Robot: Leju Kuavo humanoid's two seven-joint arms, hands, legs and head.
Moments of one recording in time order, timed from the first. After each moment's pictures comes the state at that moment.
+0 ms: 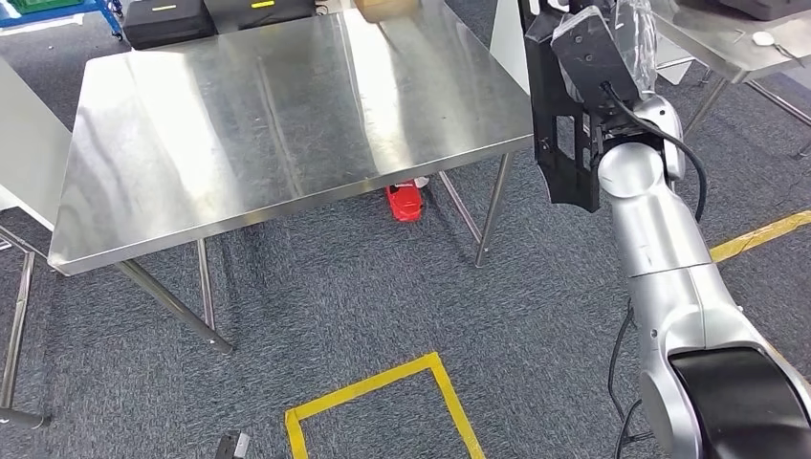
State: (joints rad) left arm -0.16 -0.16 0.21 -0.22 -0.07 -0.19 -0.29; right arm -1.01 -0.10 0.31 -1.08 0.54 -0.11 -0.10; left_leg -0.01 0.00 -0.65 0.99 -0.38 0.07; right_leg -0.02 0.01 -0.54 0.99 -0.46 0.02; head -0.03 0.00
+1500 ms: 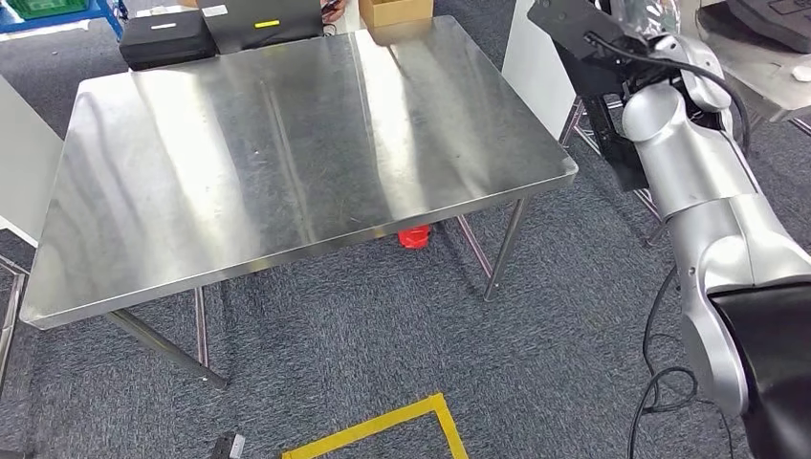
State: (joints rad) left arm -0.15 -0.15 0.22 -0.22 -0.07 -0.21 -0.30; right arm -1.28 -0.15 0.44 -0.73 0.78 0.01 -0.01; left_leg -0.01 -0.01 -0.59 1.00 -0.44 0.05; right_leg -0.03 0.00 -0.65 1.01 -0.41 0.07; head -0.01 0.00
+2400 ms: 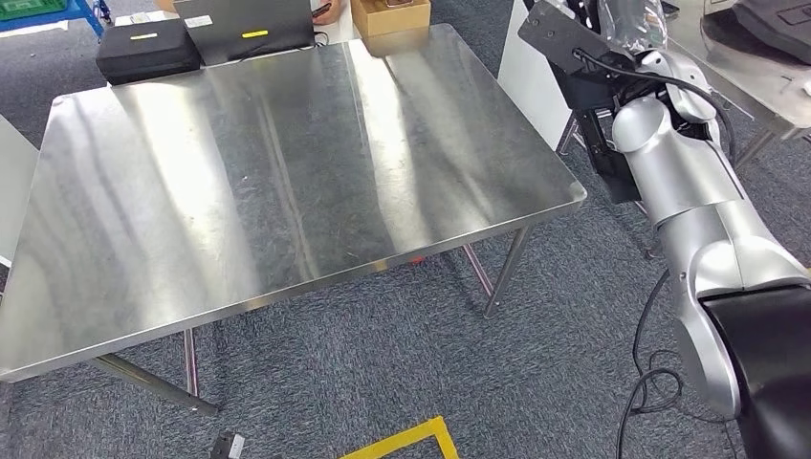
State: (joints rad) left arm -0.15 -0.15 0.22 -0.22 -0.07 -0.22 -0.29; right arm -1.26 -0.15 0.45 -0.71 0.79 -0.01 -0.01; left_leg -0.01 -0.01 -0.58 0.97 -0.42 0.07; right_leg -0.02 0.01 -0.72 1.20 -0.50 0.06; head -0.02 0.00
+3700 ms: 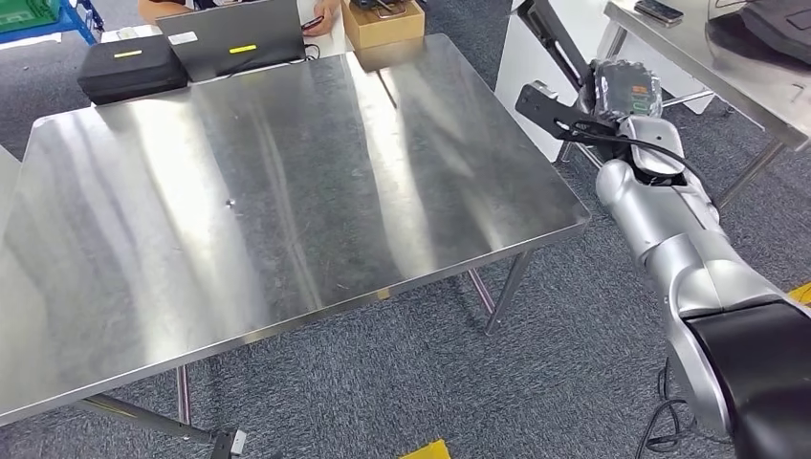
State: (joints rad) left arm -0.17 -0.15 0.23 -0.22 -0.06 -0.20 -0.26; right arm -1.19 -0.13 0.50 -0.51 1.10 -0.16 0.16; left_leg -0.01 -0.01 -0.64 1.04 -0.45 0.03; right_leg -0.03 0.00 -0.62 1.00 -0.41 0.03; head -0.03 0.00
